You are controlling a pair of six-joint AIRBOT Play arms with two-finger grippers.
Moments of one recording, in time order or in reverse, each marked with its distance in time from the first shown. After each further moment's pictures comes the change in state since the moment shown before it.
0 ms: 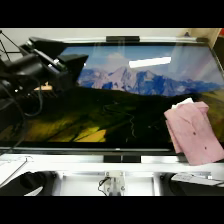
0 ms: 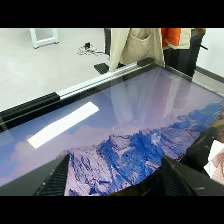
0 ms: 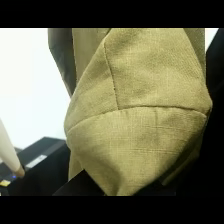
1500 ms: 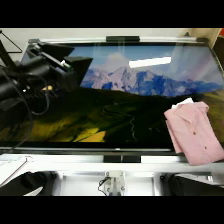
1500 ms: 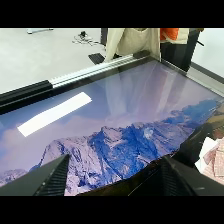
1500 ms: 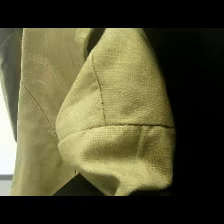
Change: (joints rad) left arm -0.008 -0.026 0.000 0.000 -0.007 -0.068; right arm -0.464 0.058 0.107 0.015 0.313 -0.009
